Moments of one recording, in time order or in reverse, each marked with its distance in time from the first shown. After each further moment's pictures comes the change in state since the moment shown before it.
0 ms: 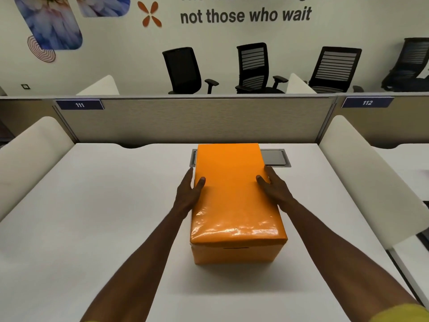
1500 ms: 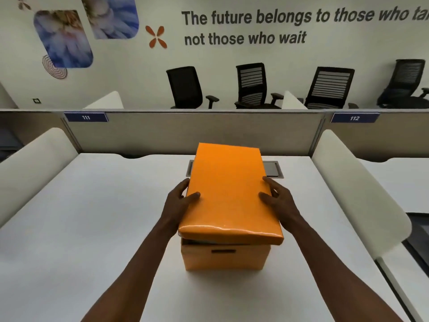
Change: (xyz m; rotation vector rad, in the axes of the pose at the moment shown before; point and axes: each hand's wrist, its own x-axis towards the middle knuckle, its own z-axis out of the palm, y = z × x) left_hand -0.073 0.037 -0.010 -0.228 -0.012 0.057; right_hand -0.057 0.010 -0.037 0.371 0.027 -0.116
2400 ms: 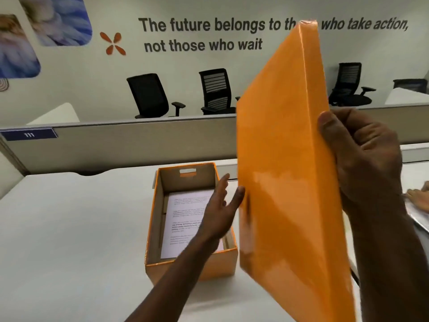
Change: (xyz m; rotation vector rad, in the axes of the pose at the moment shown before) left_hand -0.052 0.065 0.167 -0.086 -0.341 0.144; right_hand -0.156 -0.228 -0.101 0.087 0.395 -0.621
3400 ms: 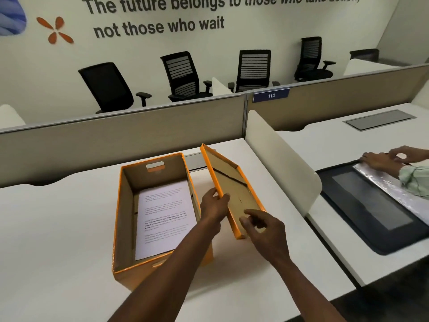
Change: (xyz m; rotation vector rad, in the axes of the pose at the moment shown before) left_hand 0.072 -0.090 0.079 0.075 0.164 -0.417; right_hand -0.148 0.241 -0.020 -0.483 0.006 0.373
